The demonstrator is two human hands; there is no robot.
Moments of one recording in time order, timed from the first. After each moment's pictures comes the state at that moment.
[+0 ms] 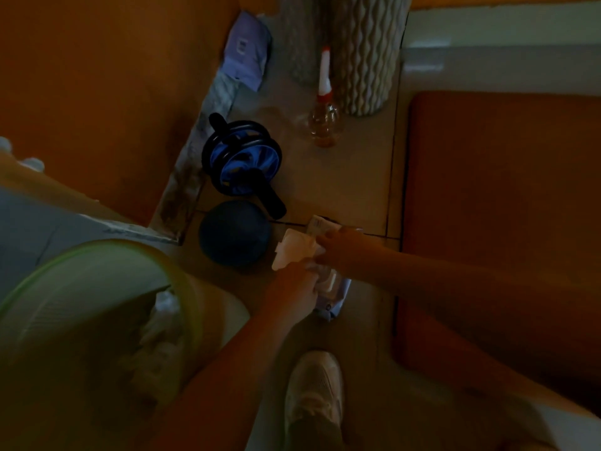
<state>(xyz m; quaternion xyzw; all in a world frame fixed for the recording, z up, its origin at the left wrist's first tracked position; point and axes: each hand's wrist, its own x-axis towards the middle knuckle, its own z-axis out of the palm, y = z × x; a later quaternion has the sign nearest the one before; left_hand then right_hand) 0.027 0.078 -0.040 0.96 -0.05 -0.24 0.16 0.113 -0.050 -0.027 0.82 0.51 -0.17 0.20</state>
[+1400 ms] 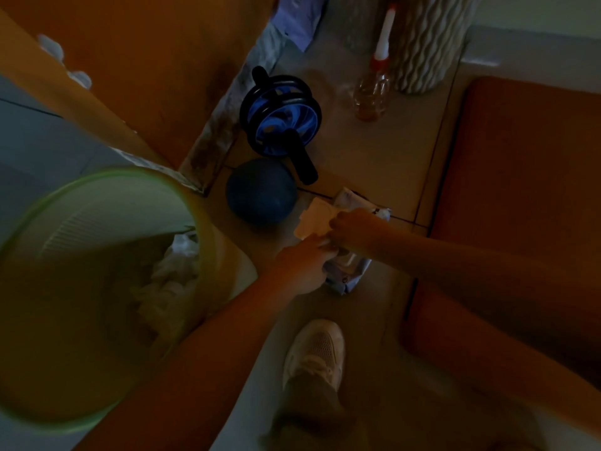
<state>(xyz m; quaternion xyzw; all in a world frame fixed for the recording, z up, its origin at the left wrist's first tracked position) 0.015 0.091 -0.029 0.94 -0.07 -0.29 0.16 0.113 -0.022 -0.041 0.78 0.55 -0.21 0.22</state>
